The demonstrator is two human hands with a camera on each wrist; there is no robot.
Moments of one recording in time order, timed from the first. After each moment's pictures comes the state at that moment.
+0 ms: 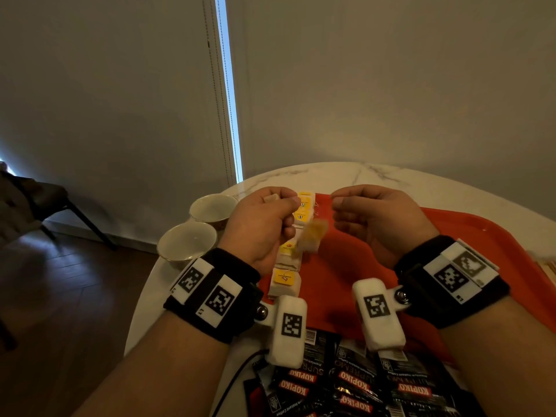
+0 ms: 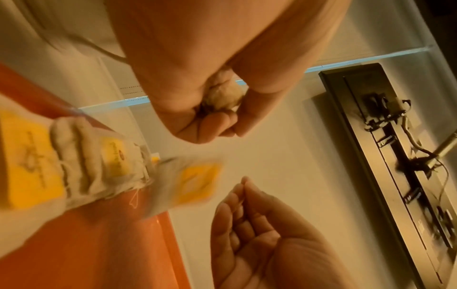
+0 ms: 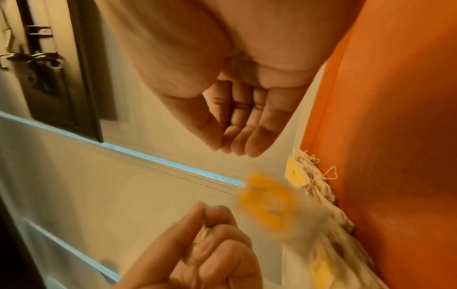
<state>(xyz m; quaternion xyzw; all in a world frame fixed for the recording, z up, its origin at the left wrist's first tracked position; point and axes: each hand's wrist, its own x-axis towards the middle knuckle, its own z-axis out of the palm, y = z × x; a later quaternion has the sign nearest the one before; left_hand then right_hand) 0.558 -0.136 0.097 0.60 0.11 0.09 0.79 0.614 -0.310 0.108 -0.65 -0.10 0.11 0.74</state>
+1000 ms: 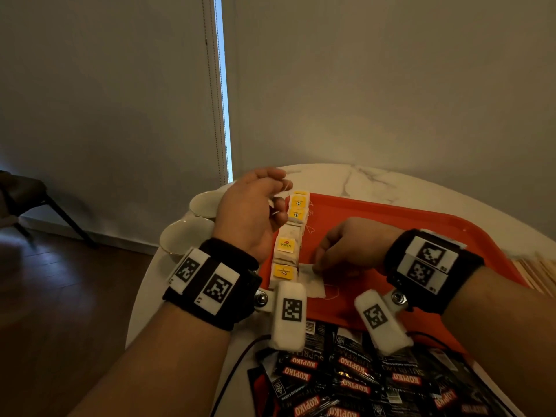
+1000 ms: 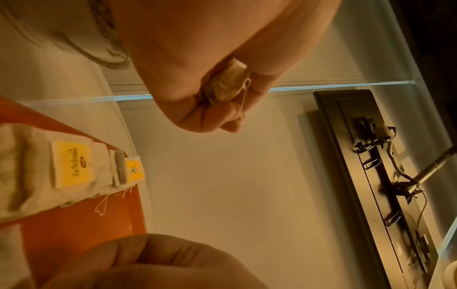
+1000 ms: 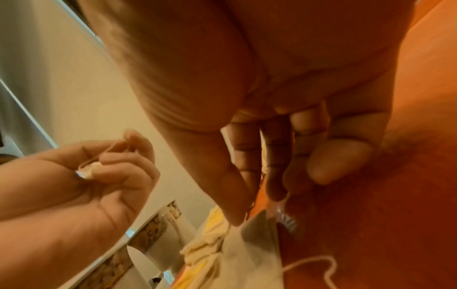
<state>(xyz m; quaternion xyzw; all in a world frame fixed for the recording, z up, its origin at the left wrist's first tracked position) 0.543 -0.134 0.122 0.50 0.13 0.15 0.84 0.604 -0.301 0.113 -0.91 -0.13 0.28 0.27</state>
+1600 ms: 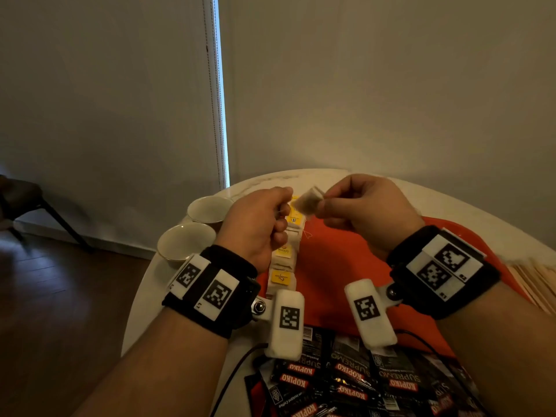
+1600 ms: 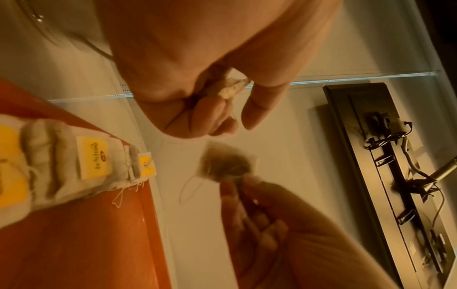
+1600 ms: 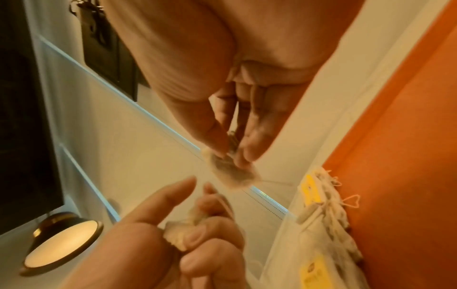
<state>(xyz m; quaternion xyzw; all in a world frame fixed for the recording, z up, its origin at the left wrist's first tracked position) 0.553 -0.134 0.111 0.54 0.16 0.06 0.82 0.591 -0.299 0.140 -0.78 -0.13 0.02 0.61</state>
